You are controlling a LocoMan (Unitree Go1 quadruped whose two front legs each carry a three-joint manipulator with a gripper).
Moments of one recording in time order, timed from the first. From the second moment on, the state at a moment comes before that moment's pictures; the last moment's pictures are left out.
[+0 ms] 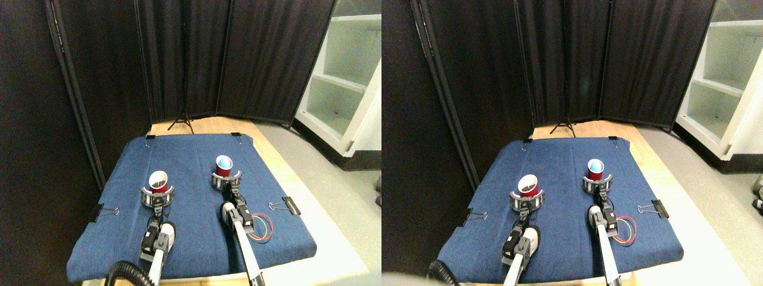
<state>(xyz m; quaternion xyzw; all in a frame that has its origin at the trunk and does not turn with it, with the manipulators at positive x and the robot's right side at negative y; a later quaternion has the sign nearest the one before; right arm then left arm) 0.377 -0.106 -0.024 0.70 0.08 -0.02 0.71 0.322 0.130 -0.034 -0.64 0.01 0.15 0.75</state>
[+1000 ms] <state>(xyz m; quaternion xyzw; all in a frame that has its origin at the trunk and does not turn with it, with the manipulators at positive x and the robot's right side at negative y) 0.403 -0.100 -0.023 0.72 0.07 -0.04 0.69 0.335 0.131 -0.040 -0.67 0.00 0.16 0.73</state>
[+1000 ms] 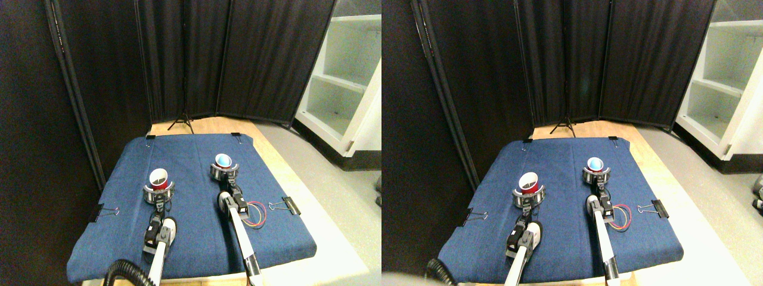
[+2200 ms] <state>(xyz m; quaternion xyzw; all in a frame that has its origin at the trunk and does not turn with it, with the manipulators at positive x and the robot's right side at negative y) 0.407 -0.096 -0.008 0.63 0.06 -0.03 0.77 0.344 0.136 -0.028 -0.61 0.05 0.13 0.78</state>
